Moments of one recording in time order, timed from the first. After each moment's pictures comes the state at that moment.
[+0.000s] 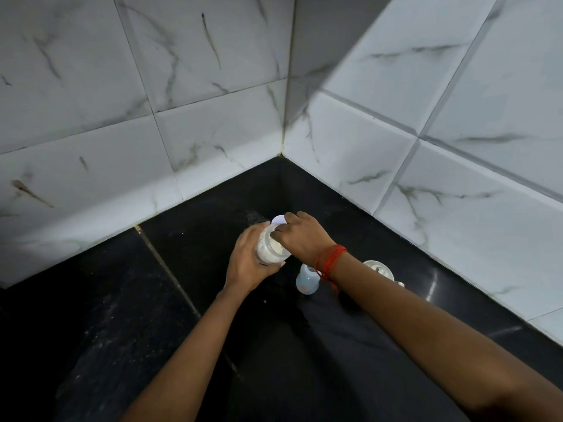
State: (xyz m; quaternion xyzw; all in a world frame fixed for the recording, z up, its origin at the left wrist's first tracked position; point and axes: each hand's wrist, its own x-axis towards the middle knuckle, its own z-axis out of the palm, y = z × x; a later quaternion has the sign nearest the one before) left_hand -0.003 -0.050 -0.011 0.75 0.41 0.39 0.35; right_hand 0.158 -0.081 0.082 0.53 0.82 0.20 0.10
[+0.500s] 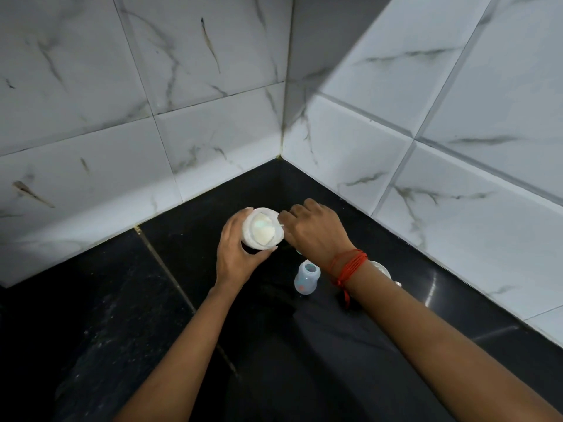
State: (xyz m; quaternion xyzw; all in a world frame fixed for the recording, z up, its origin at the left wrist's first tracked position) left_hand -0.014 -0.050 0.014 0.72 0.41 0.49 0.27; right_hand 0.158 -0.108 0.116 0.59 0.76 0.26 -0.12
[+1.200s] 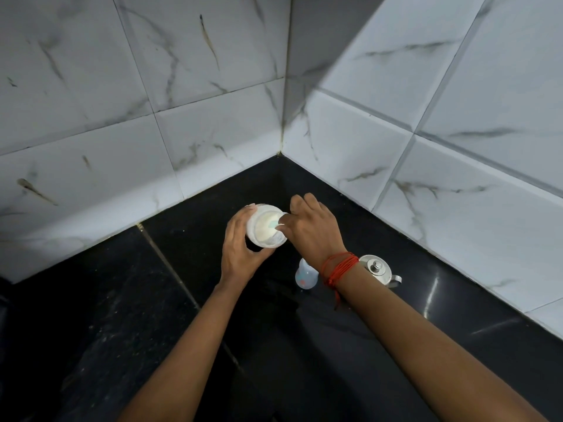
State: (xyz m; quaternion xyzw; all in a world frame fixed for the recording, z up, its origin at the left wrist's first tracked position) left_hand -0.009 -0.060 0.012 0.73 0.37 0.52 0.25; right_hand 0.149 -0.114 0.105 0.64 0.71 0.26 -0.15
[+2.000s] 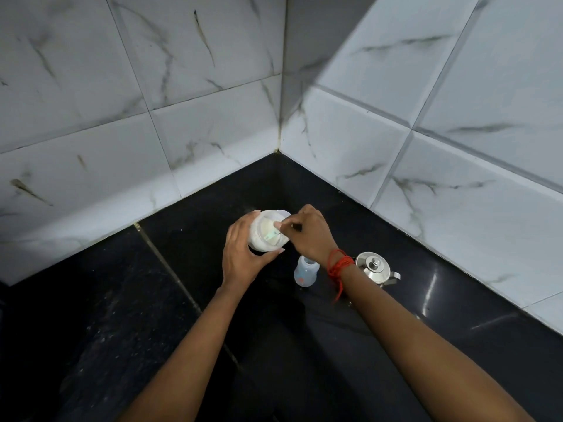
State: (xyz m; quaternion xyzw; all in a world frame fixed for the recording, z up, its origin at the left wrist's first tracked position) left_hand -0.006 -0.064 0.002 0.75 0.41 0.45 0.26; right_hand 0.156 -0.112 0.085 0.70 0.60 -0.17 -0.35
